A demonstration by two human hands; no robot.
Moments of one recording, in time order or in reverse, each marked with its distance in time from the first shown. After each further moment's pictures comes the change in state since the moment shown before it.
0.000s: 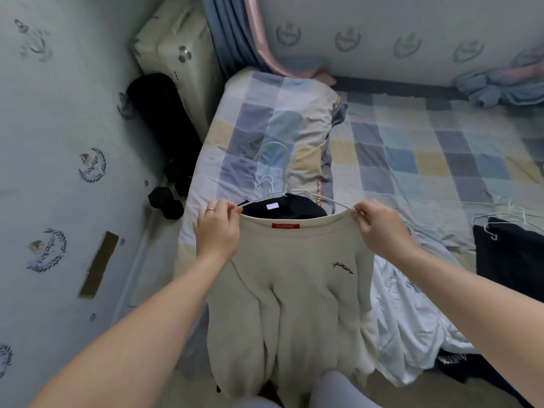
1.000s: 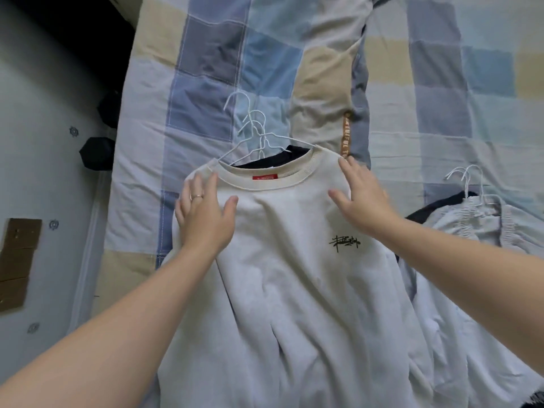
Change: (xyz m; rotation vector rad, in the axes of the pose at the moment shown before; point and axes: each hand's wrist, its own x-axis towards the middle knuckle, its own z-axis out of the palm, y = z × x) left_hand 0.112 -0.125 0.270 0.241 -0.320 -0.200; right_hand 0.186 0.122 0.265 0.029 -0.346 0.155
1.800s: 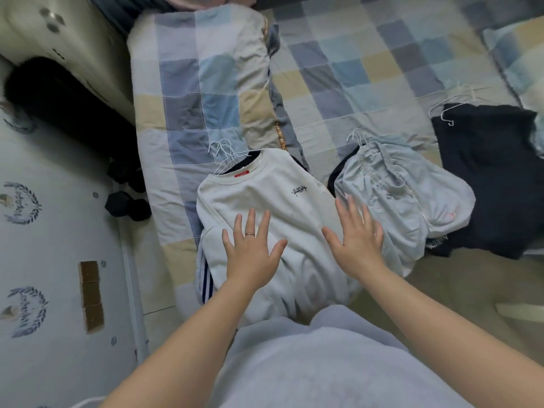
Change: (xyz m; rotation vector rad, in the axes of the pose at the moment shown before) left_hand -0.260 0.034 -0.172 0.224 -0.371 0.511; right_hand -0.374 -0.102 -0.056 0.069 0.236 0.349
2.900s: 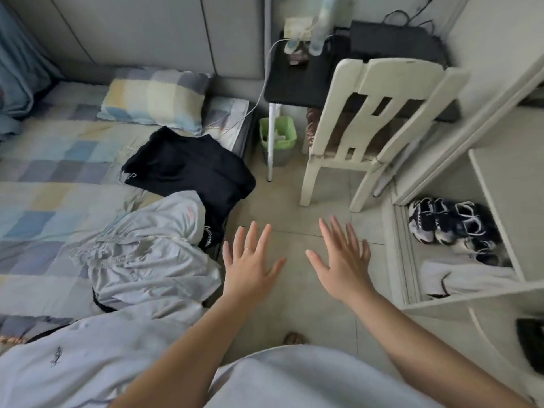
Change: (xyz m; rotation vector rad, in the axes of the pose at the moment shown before) left_hand -0.242 0.455 0.248 0.413 -0.158 1.190; right_hand -0.435 0.398 -0.045 0.355 0.561 0.904
